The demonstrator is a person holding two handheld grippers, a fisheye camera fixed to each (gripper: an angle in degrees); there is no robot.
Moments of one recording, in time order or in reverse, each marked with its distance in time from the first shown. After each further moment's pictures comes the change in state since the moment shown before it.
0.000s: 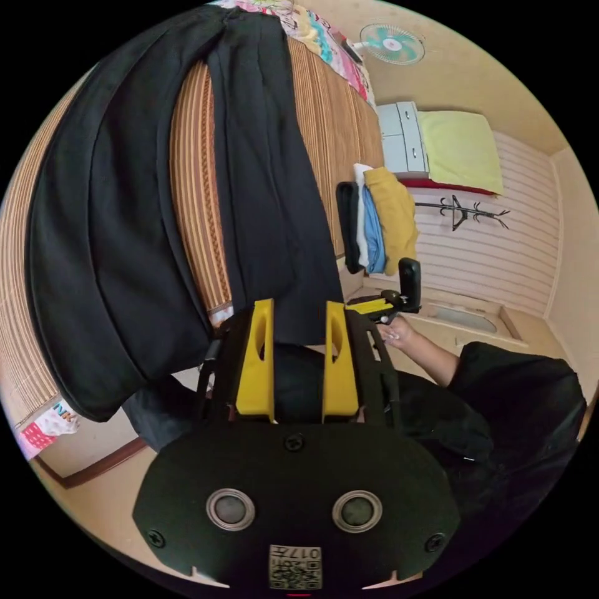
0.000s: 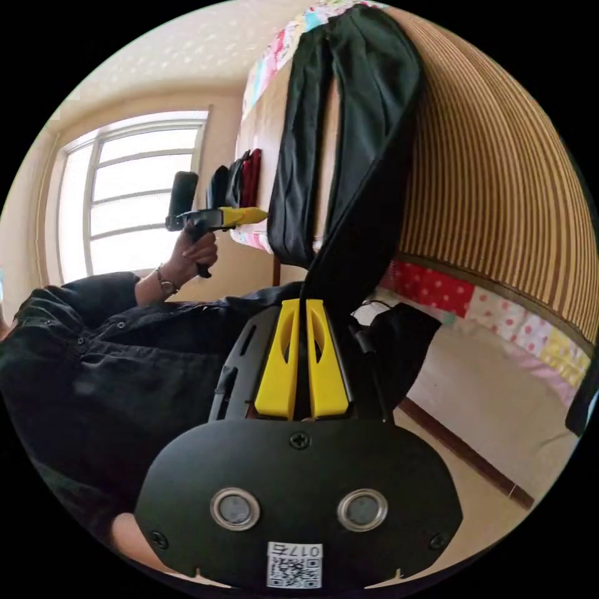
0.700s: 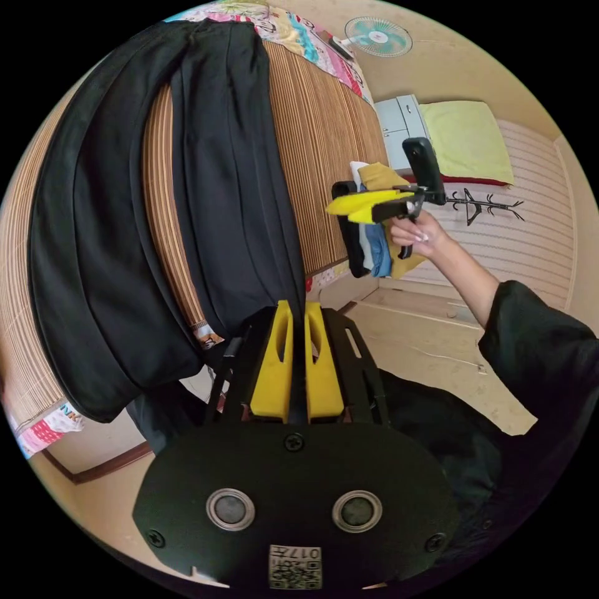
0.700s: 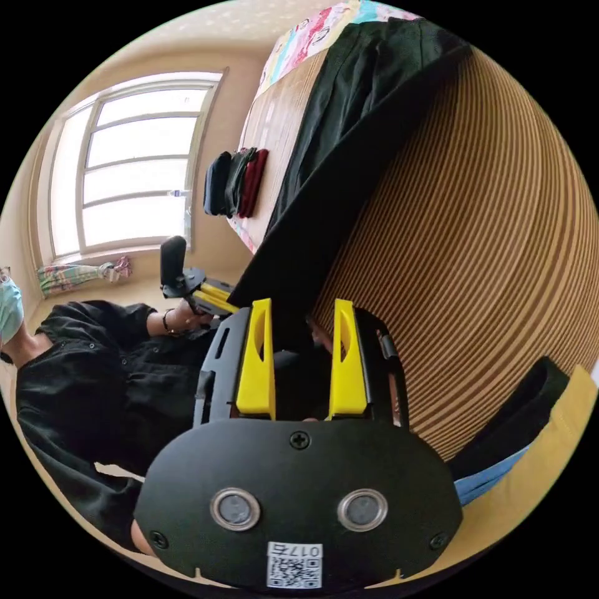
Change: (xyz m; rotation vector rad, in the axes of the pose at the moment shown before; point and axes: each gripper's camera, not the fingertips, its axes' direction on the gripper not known) left arm 0.022 0.008 0.032 -0.021 -0.165 0.019; right arm -0.004 -0.176 -0.091 -0.090 0.143 -0.012
